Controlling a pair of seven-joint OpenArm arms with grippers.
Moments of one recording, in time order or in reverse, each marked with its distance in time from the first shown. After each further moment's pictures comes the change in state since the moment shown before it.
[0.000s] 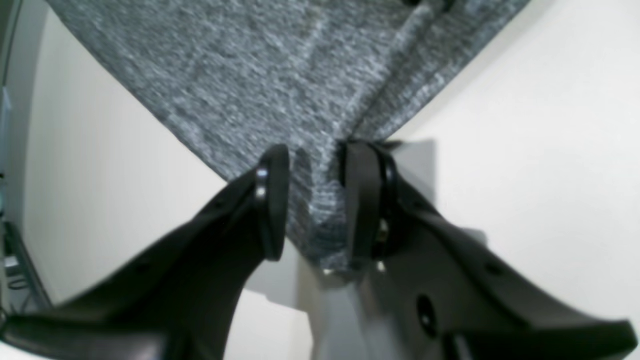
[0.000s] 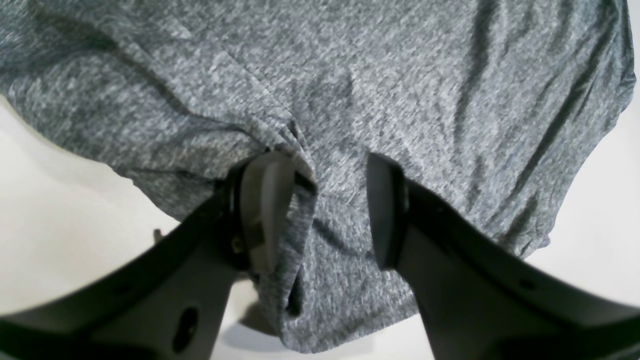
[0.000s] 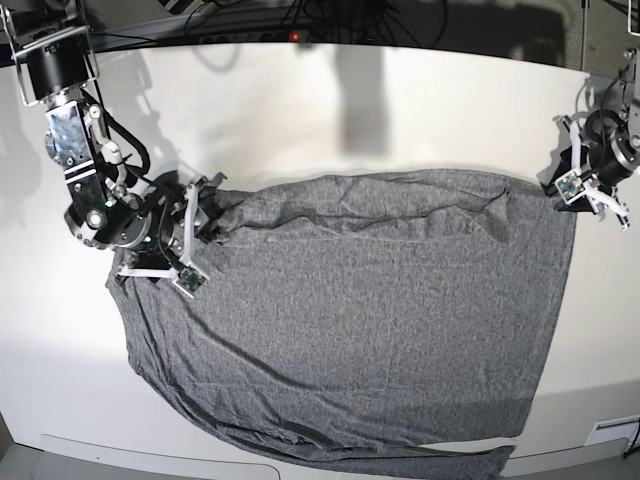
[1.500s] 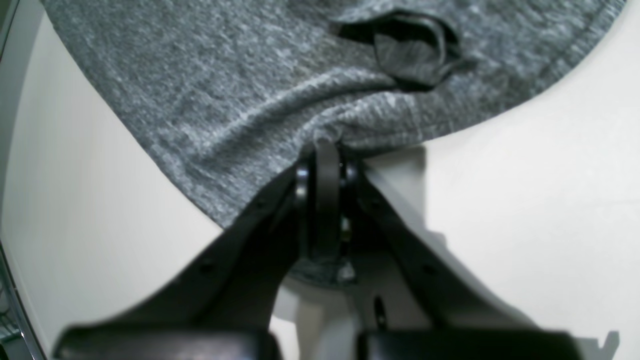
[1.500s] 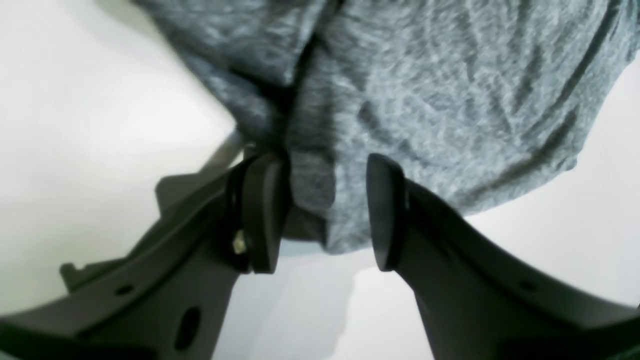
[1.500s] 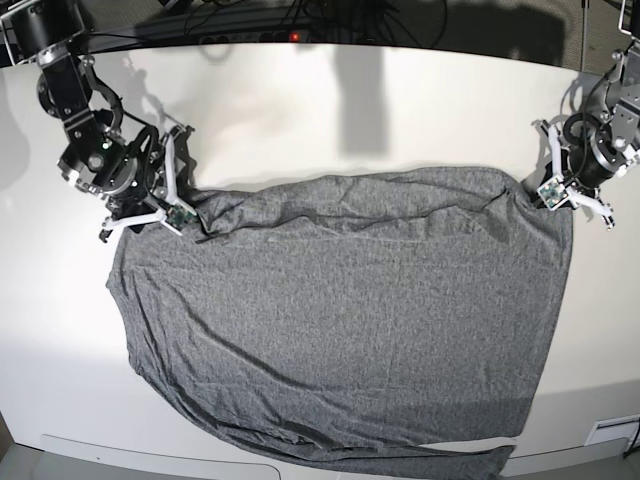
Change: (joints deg) left arm -1.0 -0.3 8.8 0.0 -11.9 2.0 9.0; right arm -10.3 4.7 0.0 0.0 -13.2 0.0 5.2
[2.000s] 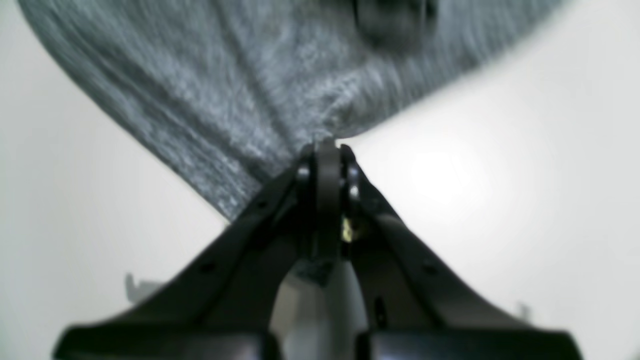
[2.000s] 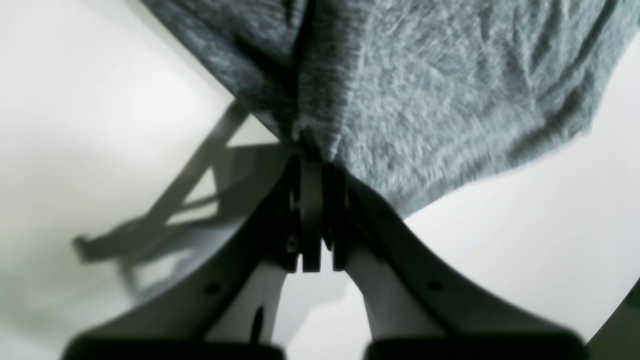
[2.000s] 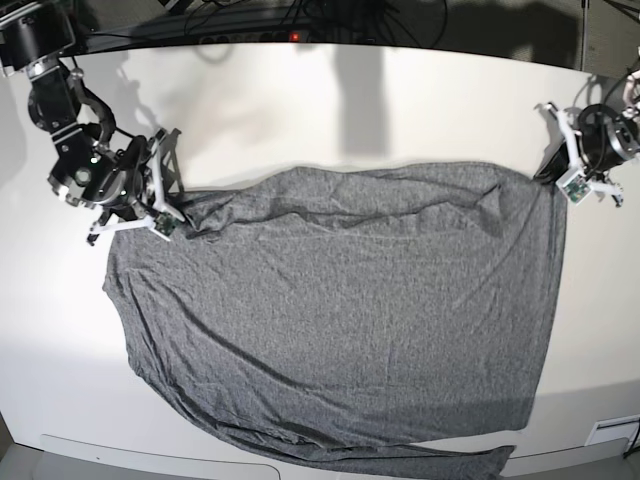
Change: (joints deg) left arm 3.8 -8.8 0.8 4.1 -26.6 -2.2 7.4; right arm 1.8 3.8 -0.2 2.8 7.7 0.4 -9.4
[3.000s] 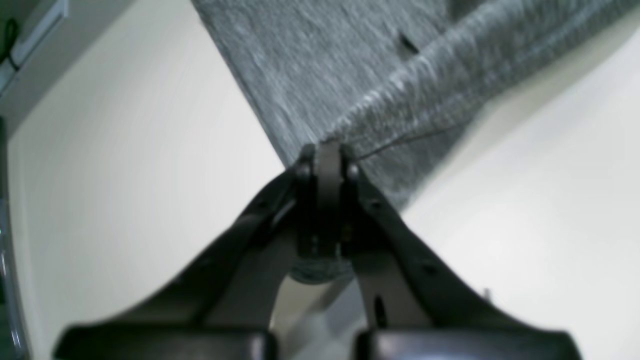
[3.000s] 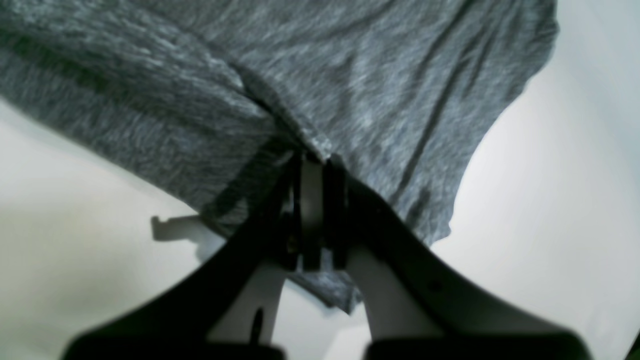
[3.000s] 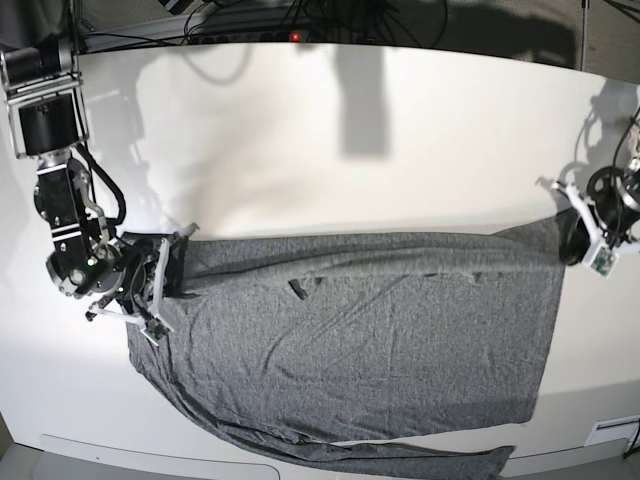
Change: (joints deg) left arm -10.5 5.2 -3.1 -1.4 -4.9 15.4 1.7; right arm 21.3 -9.4 1.6 -21.1 2.4 0.1 7.2
